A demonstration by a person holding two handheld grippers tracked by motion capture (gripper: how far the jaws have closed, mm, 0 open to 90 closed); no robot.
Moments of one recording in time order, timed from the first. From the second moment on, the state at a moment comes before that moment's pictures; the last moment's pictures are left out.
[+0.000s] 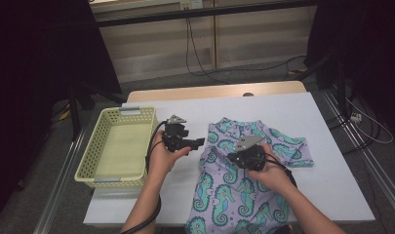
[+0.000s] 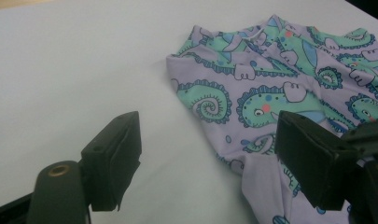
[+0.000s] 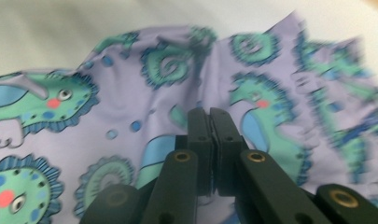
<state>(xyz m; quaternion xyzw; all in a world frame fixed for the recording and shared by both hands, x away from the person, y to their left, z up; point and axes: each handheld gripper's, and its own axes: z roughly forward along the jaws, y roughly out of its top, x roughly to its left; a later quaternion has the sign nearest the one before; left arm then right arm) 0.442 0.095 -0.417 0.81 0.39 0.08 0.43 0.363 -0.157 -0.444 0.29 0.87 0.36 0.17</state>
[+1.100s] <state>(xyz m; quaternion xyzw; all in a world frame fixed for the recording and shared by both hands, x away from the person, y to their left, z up) 0.443 0.067 -0.455 0.84 0.40 0.06 0.38 0.347 -0.228 -0.428 0.39 0.80 0.41 0.20</state>
